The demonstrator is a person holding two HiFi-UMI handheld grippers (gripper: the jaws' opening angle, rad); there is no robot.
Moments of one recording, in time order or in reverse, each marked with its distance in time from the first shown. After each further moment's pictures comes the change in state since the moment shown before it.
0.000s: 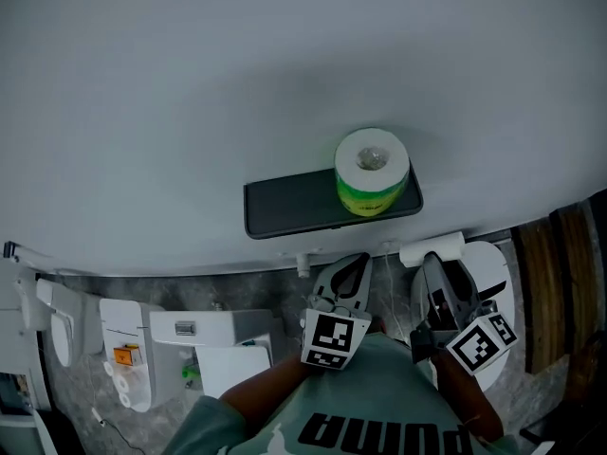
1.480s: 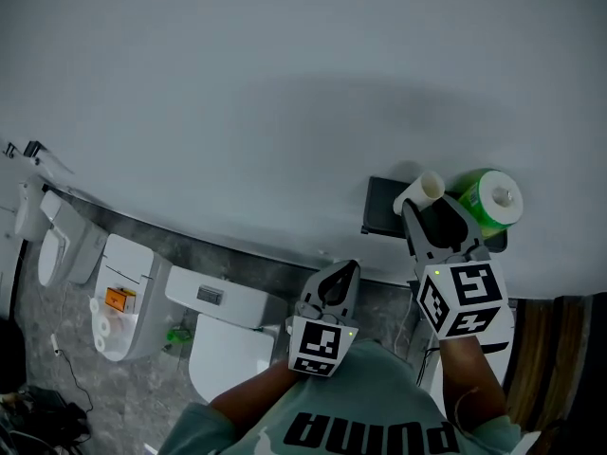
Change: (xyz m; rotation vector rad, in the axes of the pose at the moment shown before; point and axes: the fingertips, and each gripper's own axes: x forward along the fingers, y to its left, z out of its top) left arm -0.136 0.137 -0.021 -0.090 -0.062 0.325; right arm 0.168 0.199 -0.056 -0.781 0.258 0.166
